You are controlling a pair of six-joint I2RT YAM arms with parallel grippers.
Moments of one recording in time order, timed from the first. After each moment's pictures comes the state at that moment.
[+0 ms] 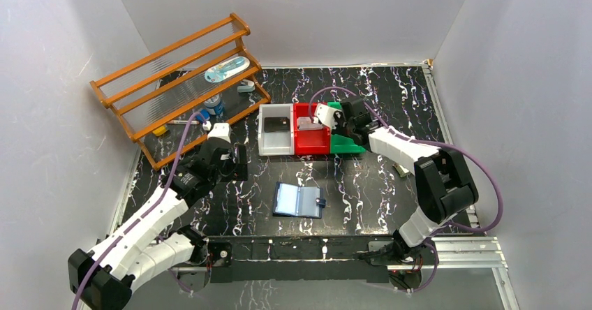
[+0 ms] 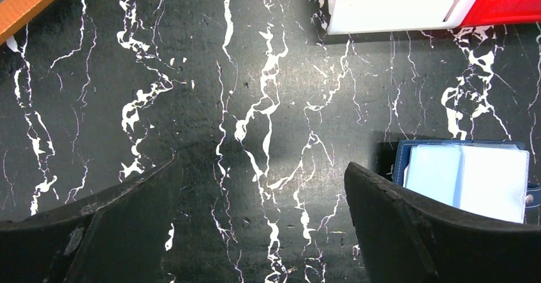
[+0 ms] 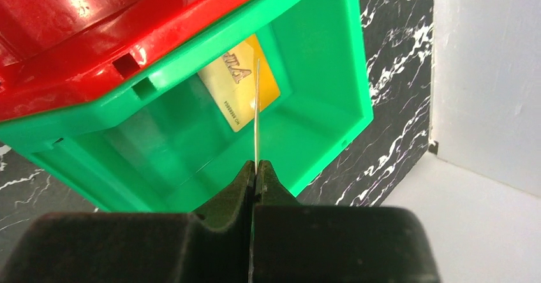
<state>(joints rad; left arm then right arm) -0.58 0.87 0.74 -0.68 -0.34 -0.41 0.49 1.61 1.01 -0.19 0.15 -0.90</state>
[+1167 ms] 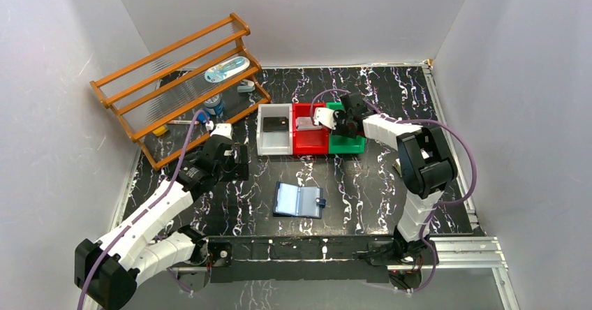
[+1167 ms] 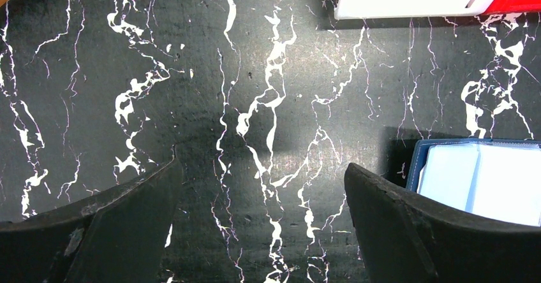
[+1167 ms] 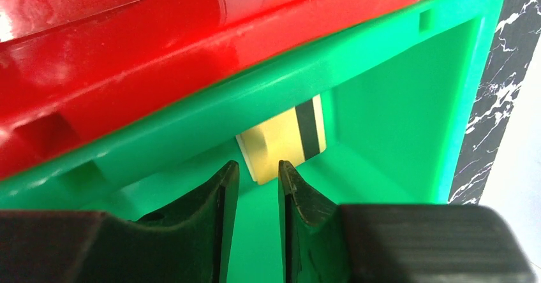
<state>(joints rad) -0.55 0.95 0.74 -0.68 -0.30 -0.42 0.41 1.85 1.17 -0.26 -0.05 -1.05</state>
